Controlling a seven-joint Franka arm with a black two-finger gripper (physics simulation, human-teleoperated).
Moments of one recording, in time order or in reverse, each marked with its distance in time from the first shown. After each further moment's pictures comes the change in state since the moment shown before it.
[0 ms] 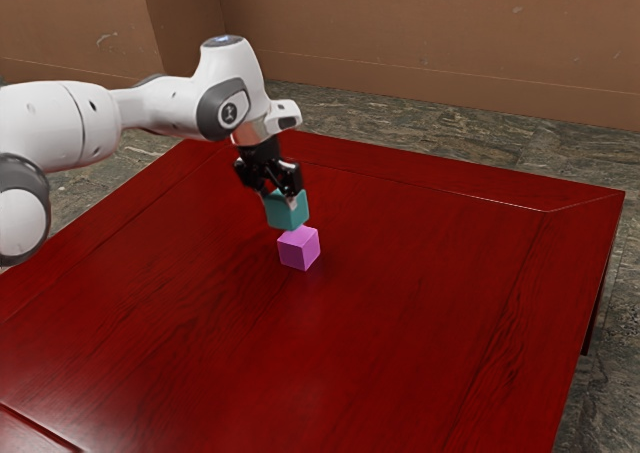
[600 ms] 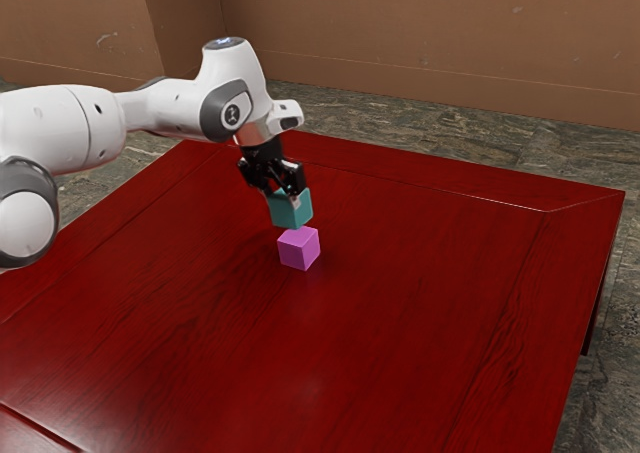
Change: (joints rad) arm 0.000 0.037 -0.004 0.043 0.003 0.011 0.021
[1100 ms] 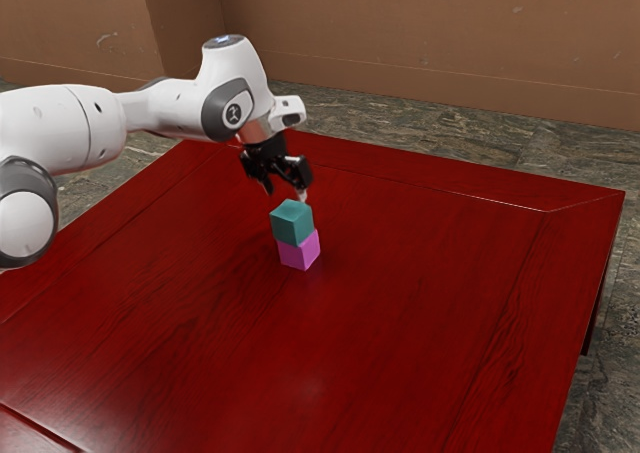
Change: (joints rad) arm 0.000 -0.008 -0.009 -0.005 -0.015 0.041 0.030
